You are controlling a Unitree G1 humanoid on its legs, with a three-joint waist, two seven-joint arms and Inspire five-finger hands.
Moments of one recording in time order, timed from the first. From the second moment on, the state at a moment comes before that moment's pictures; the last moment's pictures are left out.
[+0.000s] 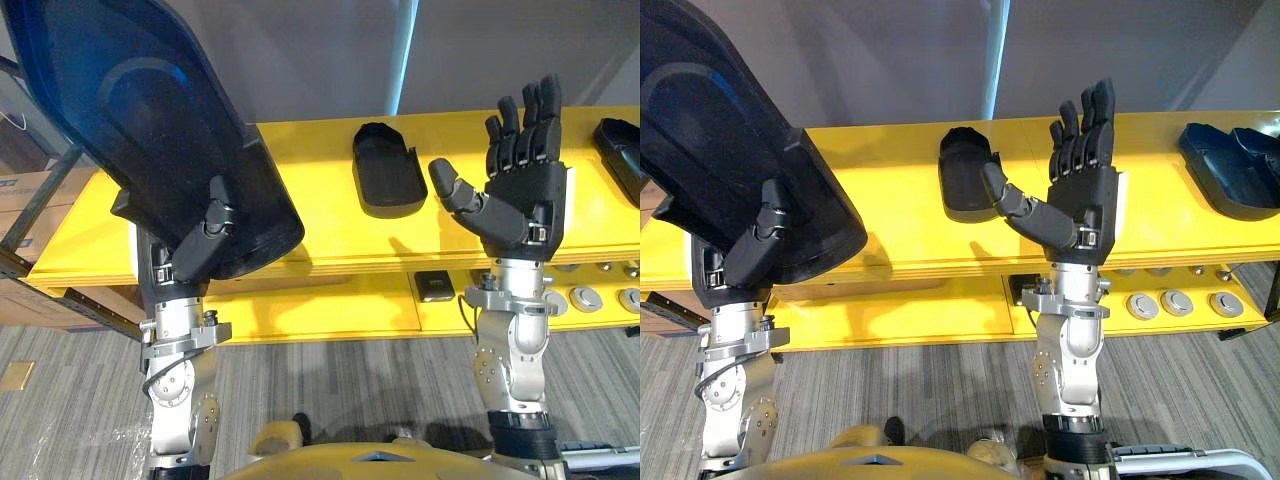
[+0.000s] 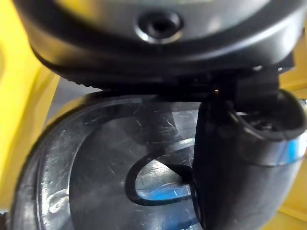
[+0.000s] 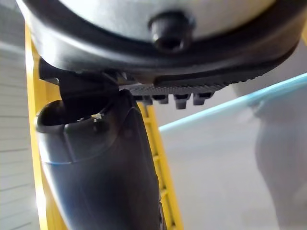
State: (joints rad) left arm 0.25 0.06 0.05 -0.32 -0.33 -0.43 0.01; right arm 0.02 -0.11 -0.06 -0.22 0.45 -0.48 0.12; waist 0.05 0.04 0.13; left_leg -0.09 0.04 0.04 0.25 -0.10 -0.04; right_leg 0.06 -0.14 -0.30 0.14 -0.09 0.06
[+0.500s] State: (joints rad) left arm 0.19 0.16 0.14 -0.25 -0.22 -0.37 -0.10; right arm 0.01 -0.11 0.05 -0.11 0.51 -0.44 0.17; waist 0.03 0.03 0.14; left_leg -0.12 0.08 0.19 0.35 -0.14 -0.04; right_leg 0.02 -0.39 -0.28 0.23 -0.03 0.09
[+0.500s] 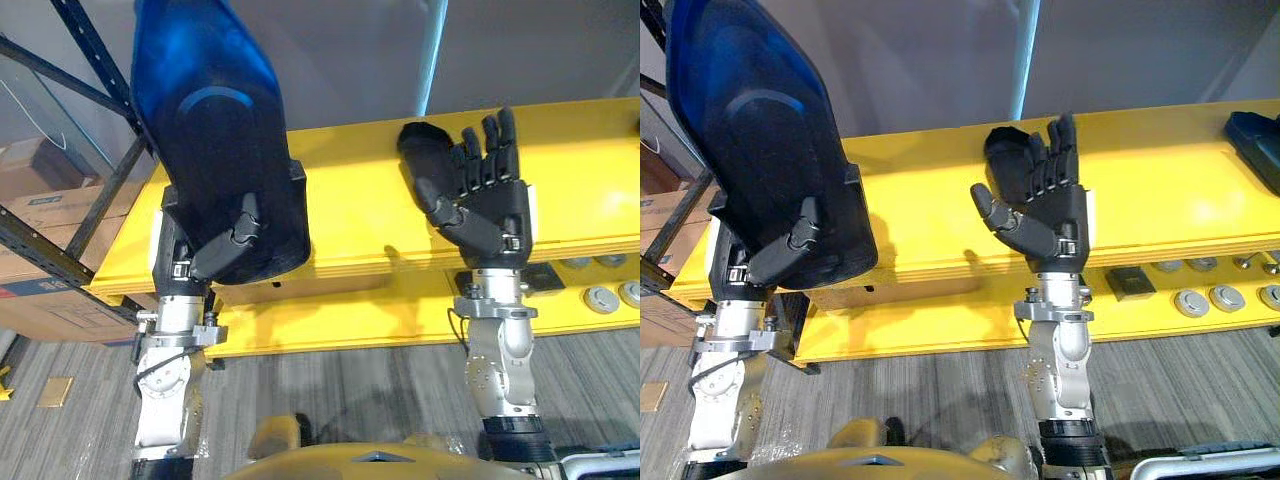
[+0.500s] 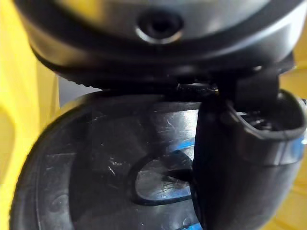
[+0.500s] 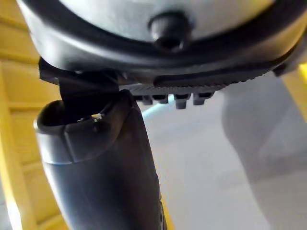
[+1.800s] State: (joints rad) left arm -0.32 0.22 -0.01 0.20 -0.40 -0.01 0.20; right arm 0.07 -0.16 0.13 -0.27 0.44 -0.27 0.25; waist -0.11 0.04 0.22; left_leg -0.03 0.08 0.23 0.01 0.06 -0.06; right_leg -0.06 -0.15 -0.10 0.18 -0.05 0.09
